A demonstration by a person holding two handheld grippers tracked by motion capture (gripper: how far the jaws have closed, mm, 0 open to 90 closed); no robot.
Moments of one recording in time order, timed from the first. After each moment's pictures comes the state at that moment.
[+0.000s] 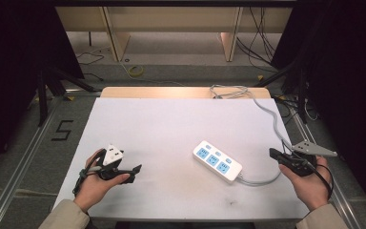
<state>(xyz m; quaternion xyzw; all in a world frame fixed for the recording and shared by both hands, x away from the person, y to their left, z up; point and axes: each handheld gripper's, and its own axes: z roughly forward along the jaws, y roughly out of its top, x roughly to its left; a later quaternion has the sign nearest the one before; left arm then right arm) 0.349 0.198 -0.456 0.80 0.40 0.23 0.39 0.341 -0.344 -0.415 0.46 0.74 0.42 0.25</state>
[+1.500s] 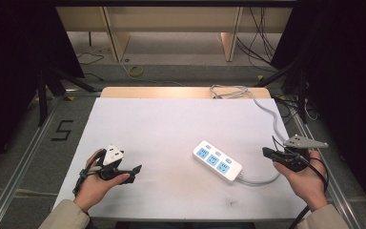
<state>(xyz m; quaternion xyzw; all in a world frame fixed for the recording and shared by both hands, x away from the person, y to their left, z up) 0.349 0.198 -0.457 0.80 0.40 0.23 0.39 0.350 -0.327 -0.401 0.44 0.78 0.40 0.21</state>
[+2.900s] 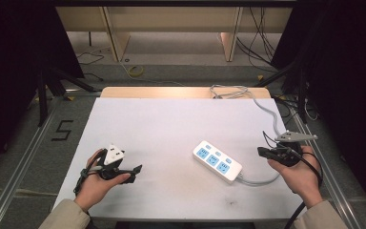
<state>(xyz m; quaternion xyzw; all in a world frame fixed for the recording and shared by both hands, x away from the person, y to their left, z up) 0.350 0.197 -0.457 0.80 0.40 0.23 0.39 0.361 -0.311 -0.395 0.46 0.79 0.36 0.19</state>
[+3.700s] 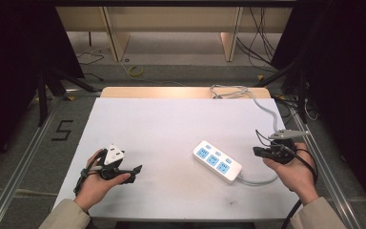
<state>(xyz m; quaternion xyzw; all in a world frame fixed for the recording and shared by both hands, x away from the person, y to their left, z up) 0.351 0.196 -0.458 0.80 0.40 0.23 0.38 0.367 -0.298 -0.391 0.45 0.81 0.34 0.17</state>
